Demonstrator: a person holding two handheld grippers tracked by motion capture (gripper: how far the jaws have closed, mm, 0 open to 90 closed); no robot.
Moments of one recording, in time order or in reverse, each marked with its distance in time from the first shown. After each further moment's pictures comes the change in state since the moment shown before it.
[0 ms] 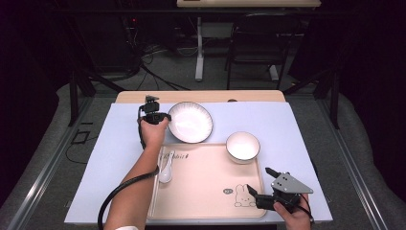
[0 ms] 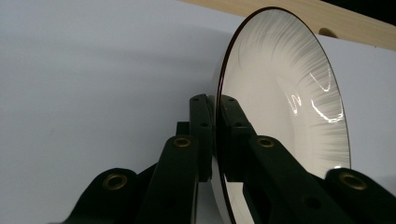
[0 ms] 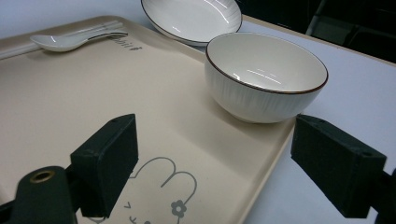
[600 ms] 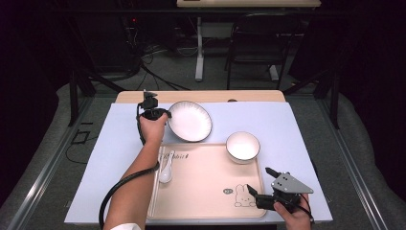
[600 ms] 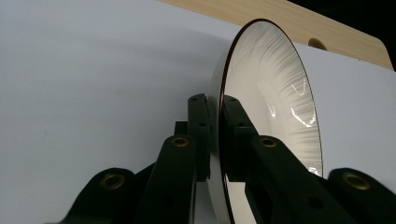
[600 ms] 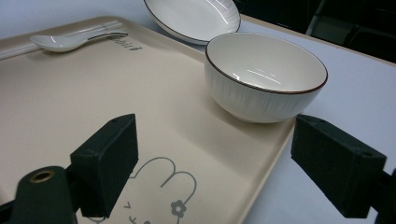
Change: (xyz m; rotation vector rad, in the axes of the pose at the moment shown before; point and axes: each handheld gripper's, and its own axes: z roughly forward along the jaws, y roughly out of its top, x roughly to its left) left arm -0.001 0.013 -0.006 0.021 -0.020 -0.060; right arm 0.000 0.000 0.000 0.001 0.001 0.000
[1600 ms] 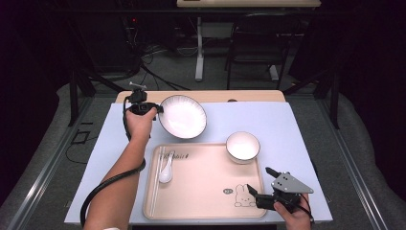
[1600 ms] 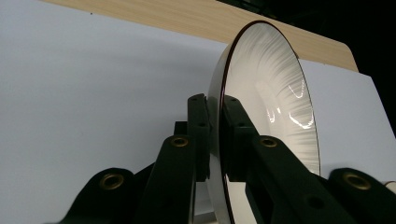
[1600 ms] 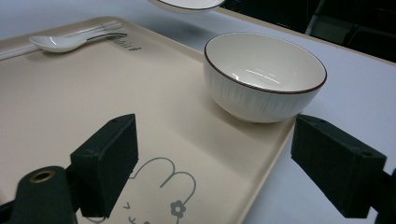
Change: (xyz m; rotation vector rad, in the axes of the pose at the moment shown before) left arm 0.003 0.014 -0.052 -0.015 -0.050 0.032; right arm 0.000 0.000 0.000 0.000 -0.002 0.003
